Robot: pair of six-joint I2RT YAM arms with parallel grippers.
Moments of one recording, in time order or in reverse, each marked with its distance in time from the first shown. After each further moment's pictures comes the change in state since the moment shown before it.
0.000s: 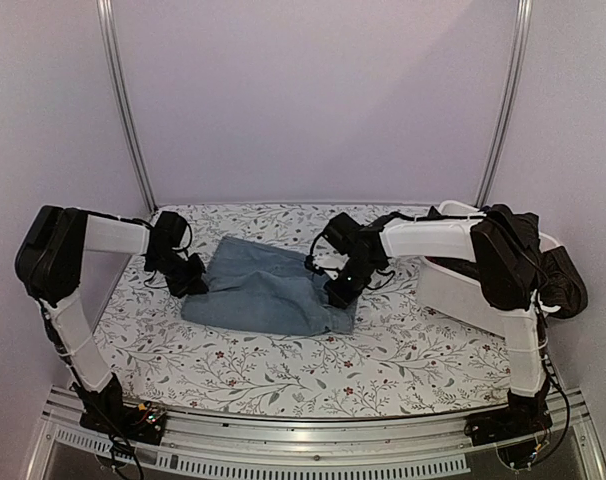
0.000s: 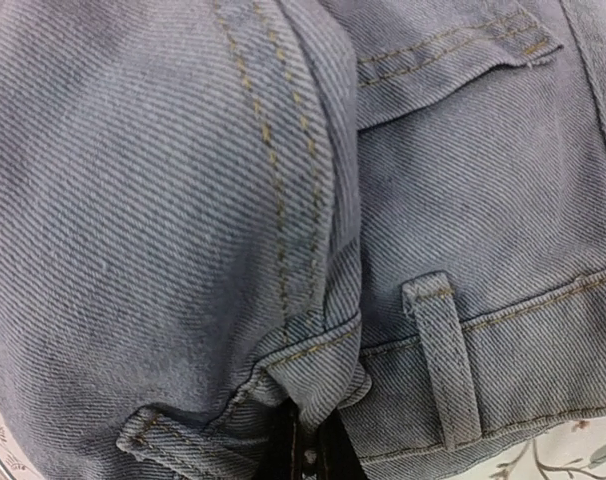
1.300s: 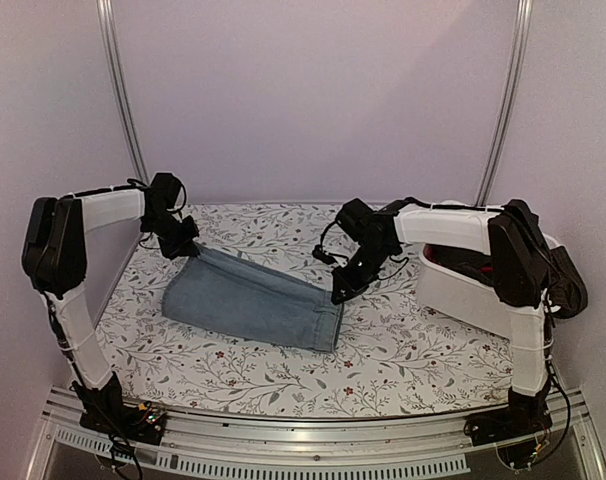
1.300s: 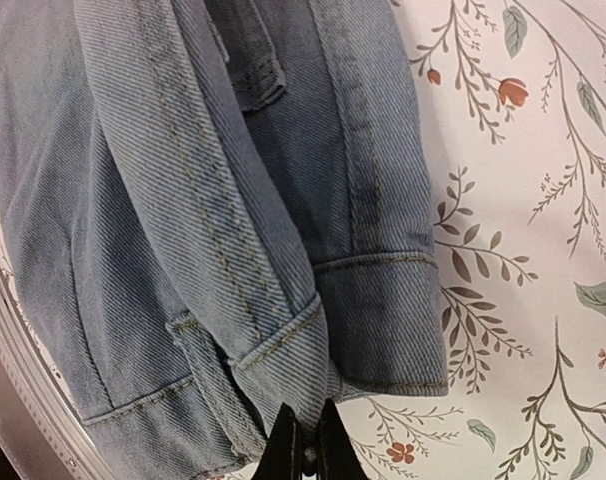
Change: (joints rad) left arm 0.063 0.025 0.330 -0.248 -0.087 0.113; right arm -0.063 -0.071 0.019 -0.100 -0.204 0.068
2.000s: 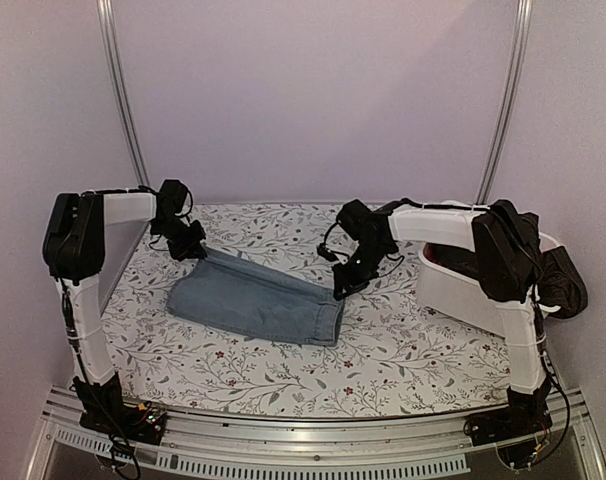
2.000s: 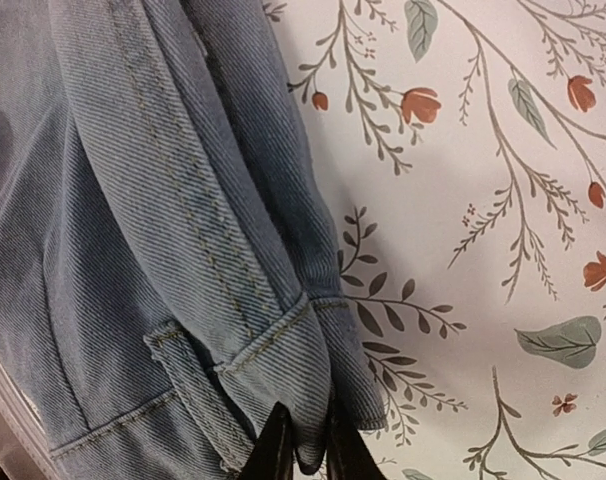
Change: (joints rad) left arm 0.022 0.186 0.105 0.058 0.051 0.019; right arm -0.044 0.109 0.085 -0.001 0.036 0.030
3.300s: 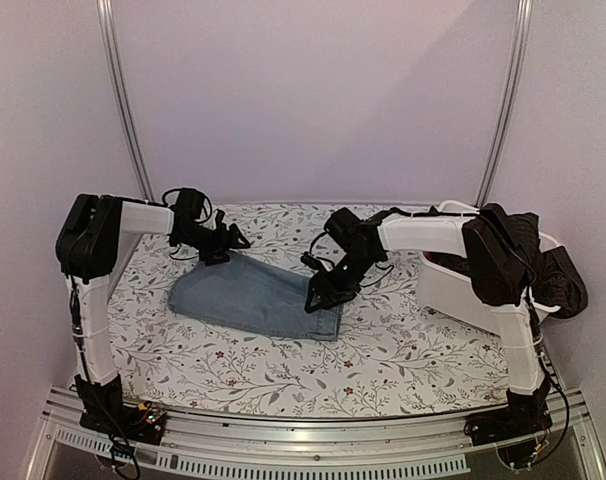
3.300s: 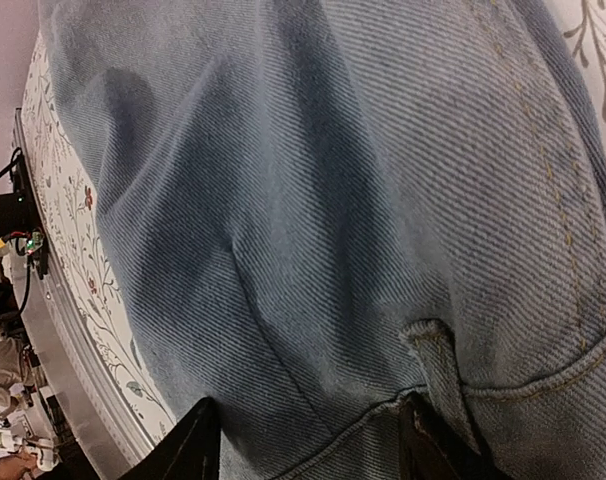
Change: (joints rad) left arm -0.095 0.052 -0.100 0.360 0.279 0.175; right arm 0.059 0.024 -0.031 0.090 -0.226 0.148
